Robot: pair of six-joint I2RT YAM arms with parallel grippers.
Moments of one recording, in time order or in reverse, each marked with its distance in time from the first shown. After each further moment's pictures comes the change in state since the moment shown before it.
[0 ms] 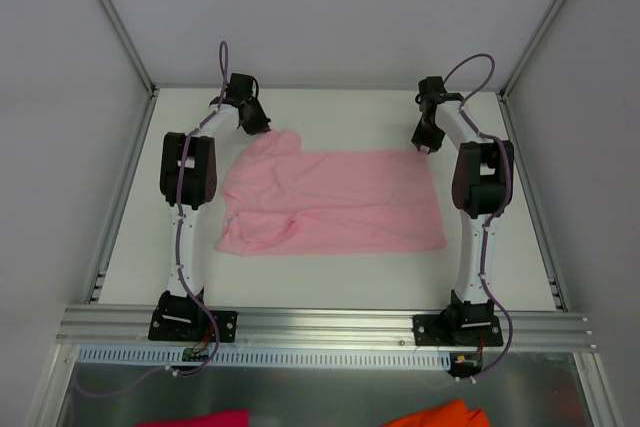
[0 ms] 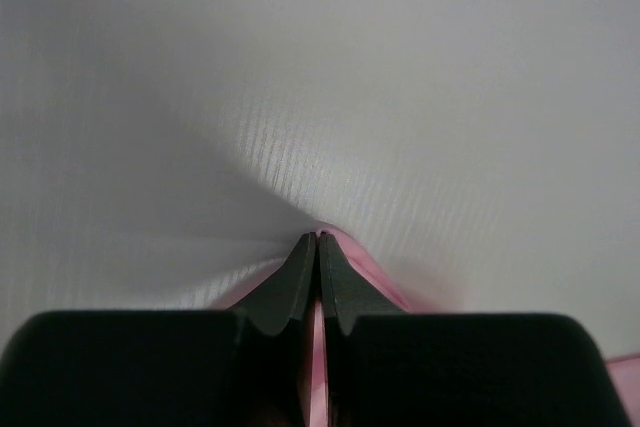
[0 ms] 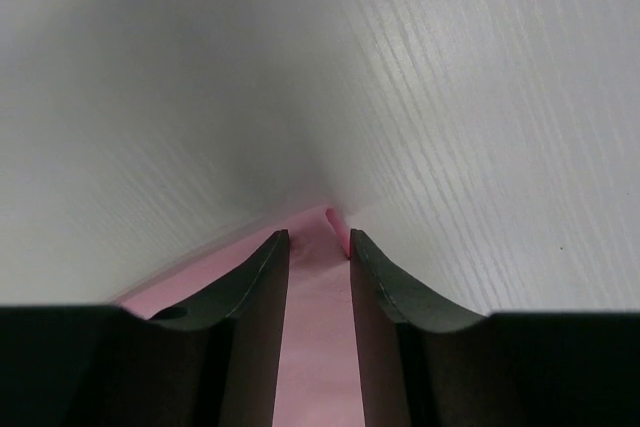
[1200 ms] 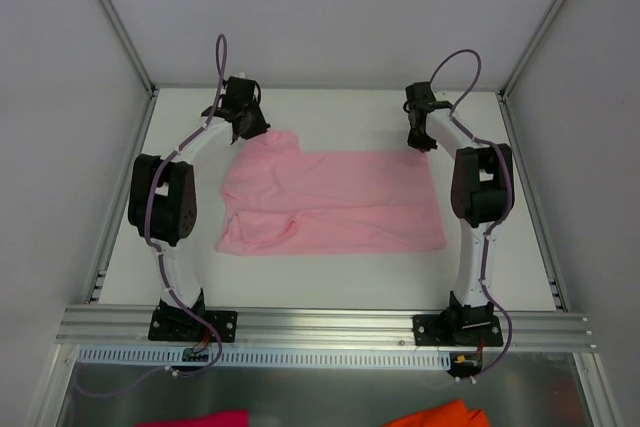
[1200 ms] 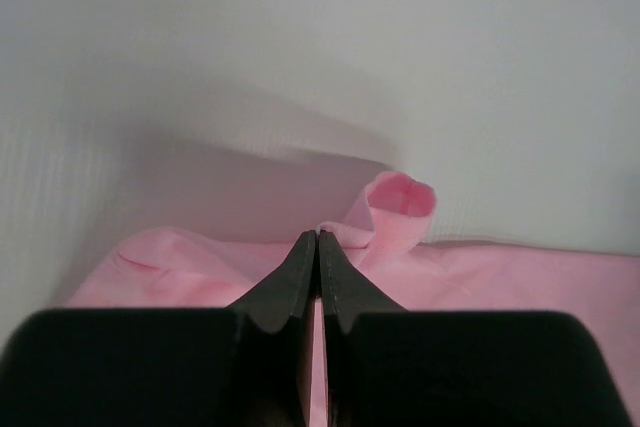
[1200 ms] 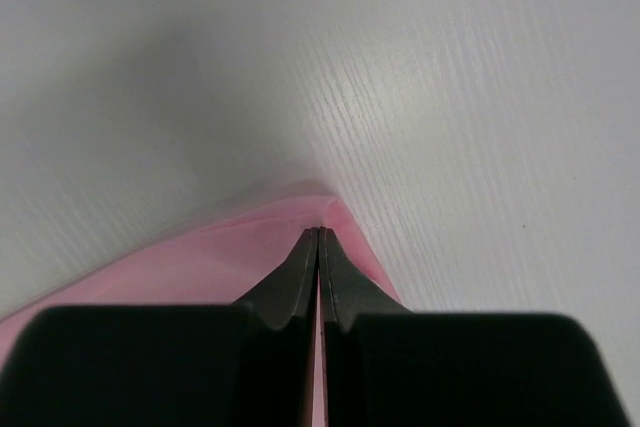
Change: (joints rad) left arm -0.087 -0.460 -0.422 0.070 -0.172 0.032; right arm 0.074 -0.108 -0.170 0.134 0.142 -0.089
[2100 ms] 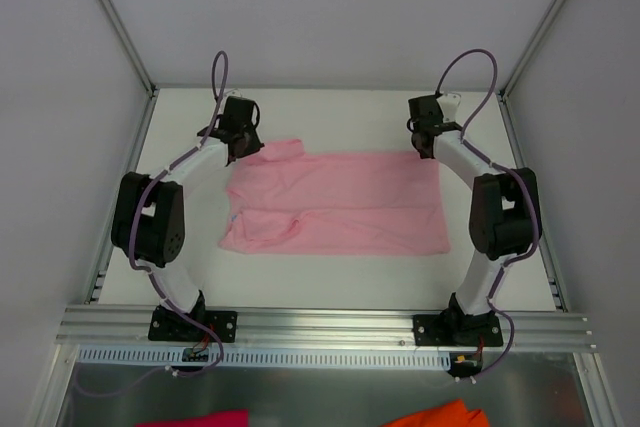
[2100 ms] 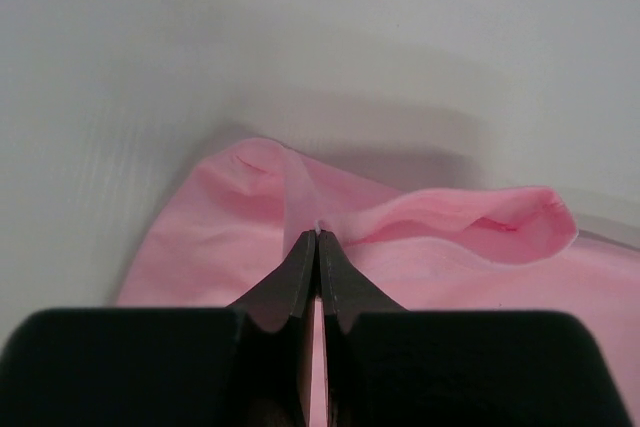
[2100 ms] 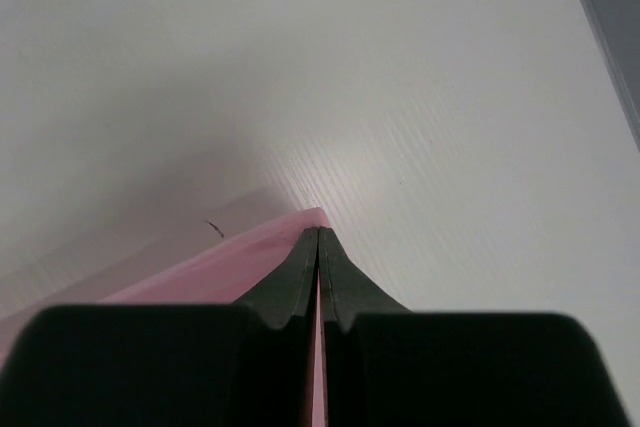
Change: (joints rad) left arm -0.039 -0.170 -0.245 0.046 -0.143 0.018; right arm 0.054 -0.326 -0.376 0.250 0.229 -0.032
